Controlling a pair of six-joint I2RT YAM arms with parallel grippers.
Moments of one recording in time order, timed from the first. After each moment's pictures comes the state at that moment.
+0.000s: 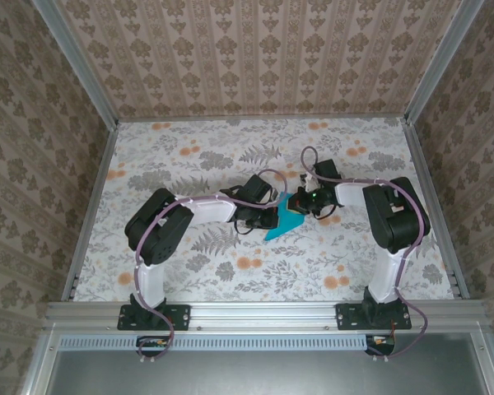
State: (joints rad) left arm -0.84 1.95 1.14 -0.23 0.33 -0.59; right arm 0.22 1.91 0.99 -0.17 -0.63 0.54
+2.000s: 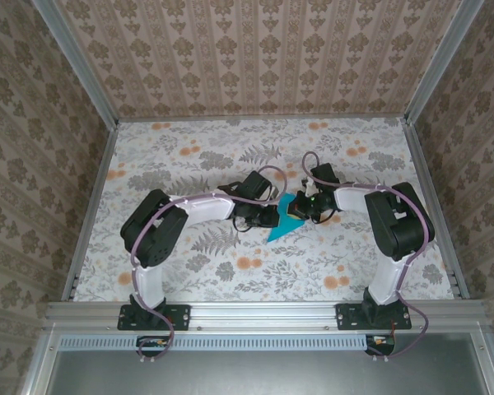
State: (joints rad) left arm -0.83 1.91 1.17 -0.30 0.38 -0.58; right arm 0.27 1.84 0.93 -0.22 -0.55 0.66
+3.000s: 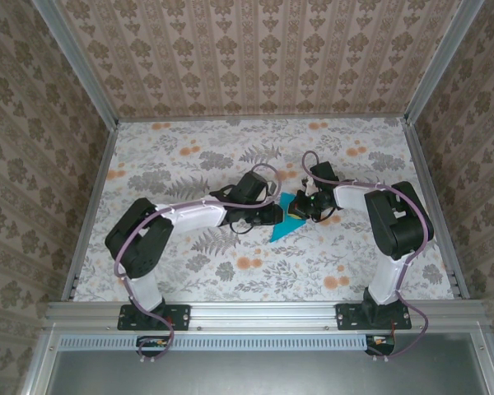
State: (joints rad) left arm -0.86 1.79 1.07 -0.14 0.36 -0.72; right arm 0.27 1.85 0.96 -0.27 -0.53 0.66
